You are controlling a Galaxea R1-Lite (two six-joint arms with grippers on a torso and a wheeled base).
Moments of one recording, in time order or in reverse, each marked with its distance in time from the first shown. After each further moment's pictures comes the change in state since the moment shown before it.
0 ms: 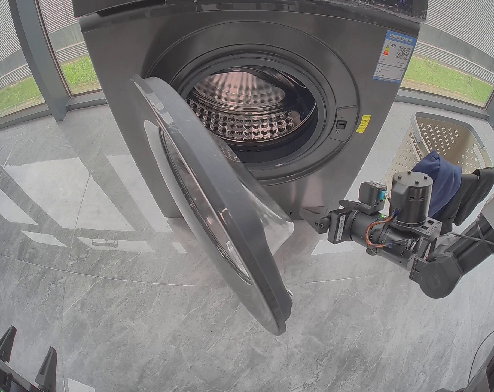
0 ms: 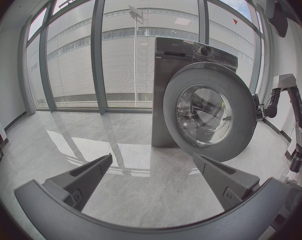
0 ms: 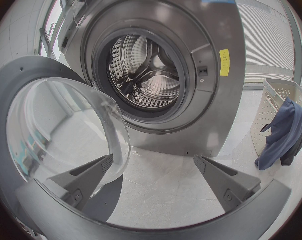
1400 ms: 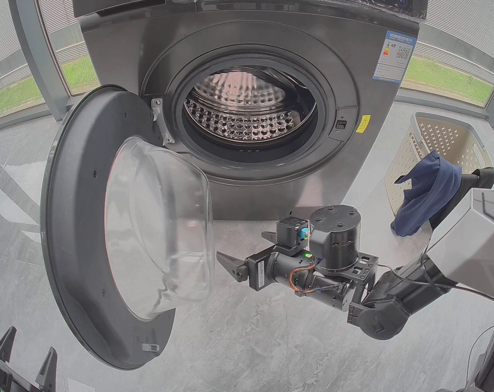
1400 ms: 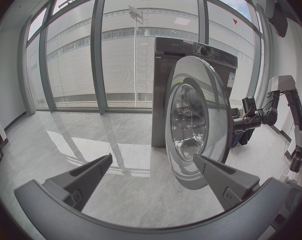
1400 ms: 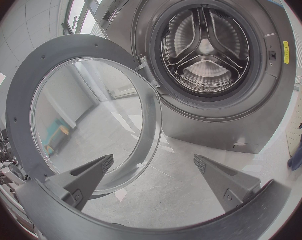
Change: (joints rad) left arm 0.000 0.000 0.000 0.000 -0.001 0.001; right arm 0.301 0.163 -0.130 -0.008 -0.026 0.001
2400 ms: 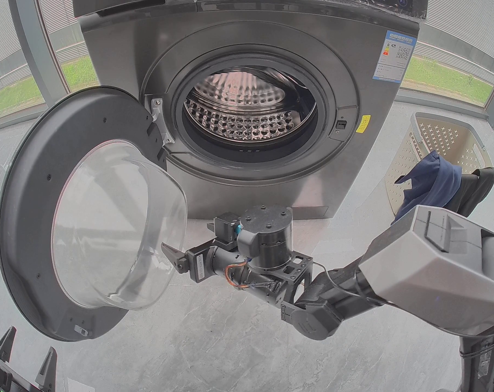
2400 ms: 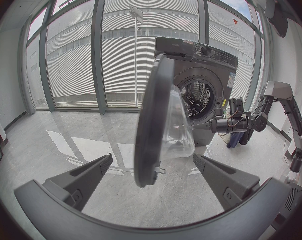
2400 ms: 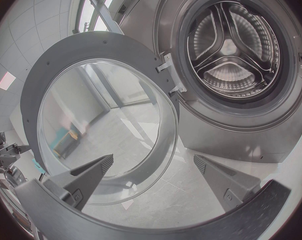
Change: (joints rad) left arm 0.000 0.000 0.000 0.000 0.001 -0.001; right arm 0.092 0.218 -0.375 0.056 0.000 0.007
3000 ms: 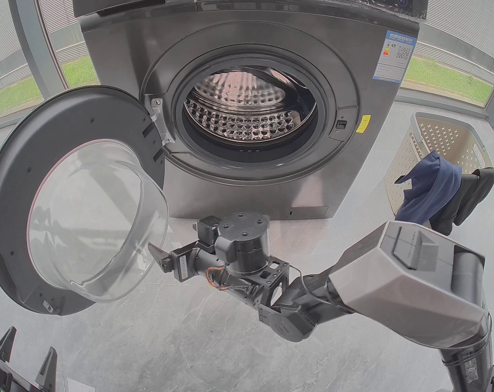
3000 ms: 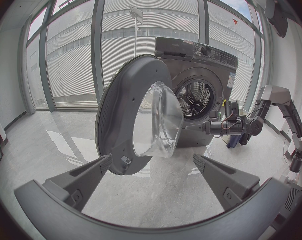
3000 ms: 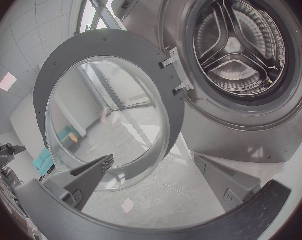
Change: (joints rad) left arm 0.000 0.000 0.000 0.000 -0.001 0.000; right arm 0.026 0.110 -0.150 0.001 -0.023 0.008
